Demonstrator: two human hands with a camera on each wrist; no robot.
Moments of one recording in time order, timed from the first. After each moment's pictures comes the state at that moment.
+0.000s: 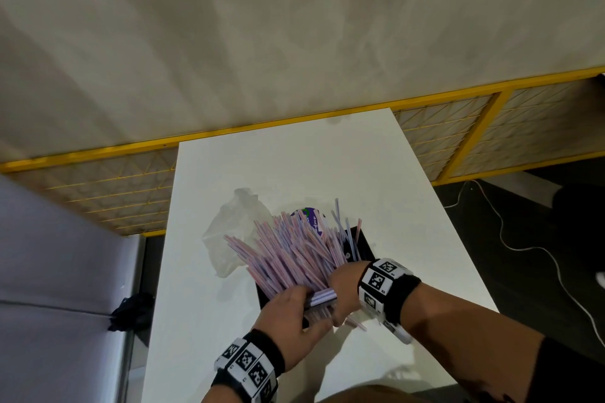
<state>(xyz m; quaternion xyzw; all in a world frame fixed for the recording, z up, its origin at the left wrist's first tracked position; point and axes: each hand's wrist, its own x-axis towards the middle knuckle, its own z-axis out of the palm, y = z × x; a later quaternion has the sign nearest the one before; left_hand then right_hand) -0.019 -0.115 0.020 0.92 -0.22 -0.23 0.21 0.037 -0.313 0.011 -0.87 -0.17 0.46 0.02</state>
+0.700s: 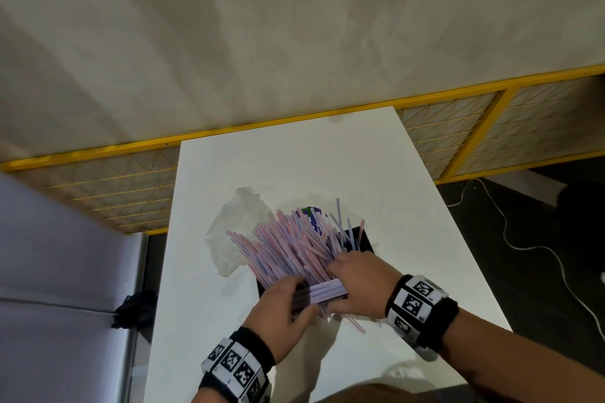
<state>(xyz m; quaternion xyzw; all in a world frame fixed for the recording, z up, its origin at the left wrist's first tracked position) -0.007 -0.105 0.040 0.90 -0.19 -0.21 0.32 0.003 -0.334 0.035 -0.96 -0.20 0.17 0.11</state>
